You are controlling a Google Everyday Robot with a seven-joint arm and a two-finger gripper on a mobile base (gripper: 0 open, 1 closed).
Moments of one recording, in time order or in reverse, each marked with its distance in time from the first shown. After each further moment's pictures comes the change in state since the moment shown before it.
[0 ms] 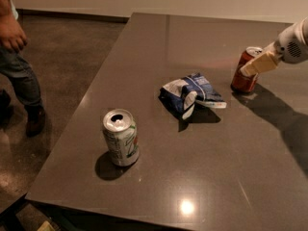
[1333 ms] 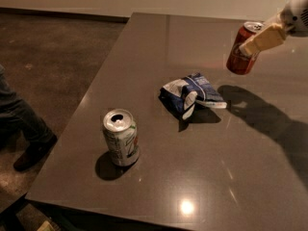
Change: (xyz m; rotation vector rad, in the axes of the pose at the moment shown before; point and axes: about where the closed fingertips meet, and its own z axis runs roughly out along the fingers) arm -0.059 0.033 -0.058 -0.085 -0.077 -0.098
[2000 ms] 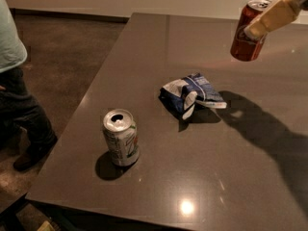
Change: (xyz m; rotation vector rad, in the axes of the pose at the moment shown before) arm -0.036 0.018 -0.046 0.006 0.038 -0.075
